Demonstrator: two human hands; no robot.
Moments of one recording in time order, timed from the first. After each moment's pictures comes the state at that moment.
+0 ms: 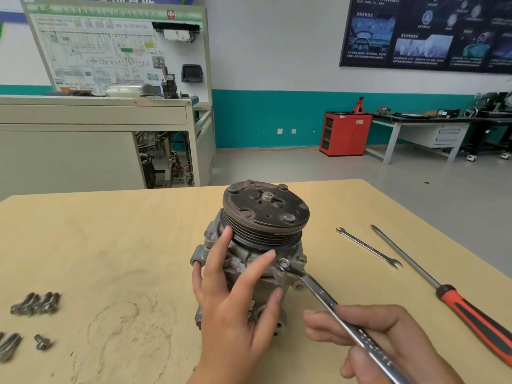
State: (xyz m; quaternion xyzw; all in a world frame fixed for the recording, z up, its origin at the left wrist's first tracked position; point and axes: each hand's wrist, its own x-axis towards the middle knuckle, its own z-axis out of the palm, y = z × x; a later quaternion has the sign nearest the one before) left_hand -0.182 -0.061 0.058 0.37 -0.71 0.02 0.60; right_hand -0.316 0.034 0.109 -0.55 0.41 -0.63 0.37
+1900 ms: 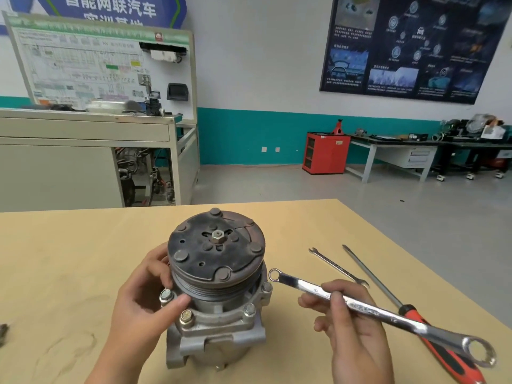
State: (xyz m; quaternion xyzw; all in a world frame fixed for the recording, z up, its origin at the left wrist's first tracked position) left_hand -0.123 -0.117 0.055 0.19 -0.60 -0.38 0.67; right_hand -0.345 -0.024 0.082 -0.44 0.40 -0.77 0.24
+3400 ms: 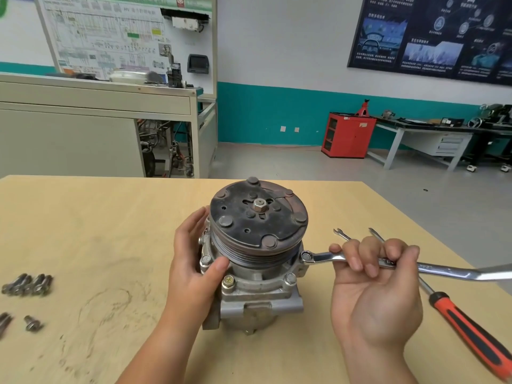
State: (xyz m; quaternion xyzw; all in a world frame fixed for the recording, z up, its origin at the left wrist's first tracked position) left_hand -0.148 -0.100 0.059 0.31 -0.57 -0.34 0.68; right_hand -0.316 -0.047 0.111 -0.25 0.18 -0.88 0.37
